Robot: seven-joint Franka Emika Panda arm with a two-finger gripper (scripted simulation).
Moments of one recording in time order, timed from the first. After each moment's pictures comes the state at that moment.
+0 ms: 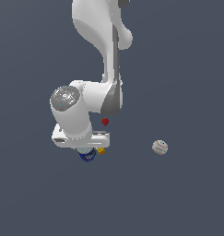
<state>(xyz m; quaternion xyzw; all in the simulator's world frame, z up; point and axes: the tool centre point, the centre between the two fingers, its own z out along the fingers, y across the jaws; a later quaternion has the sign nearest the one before) 0.085 -0.109 0.131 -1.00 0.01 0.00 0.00</state>
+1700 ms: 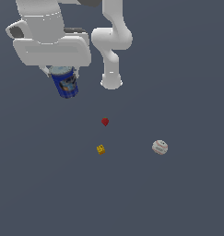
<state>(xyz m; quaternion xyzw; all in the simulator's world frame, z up) -0.060 -0.162 0.382 -1.00 0.01 0.00 0.00</state>
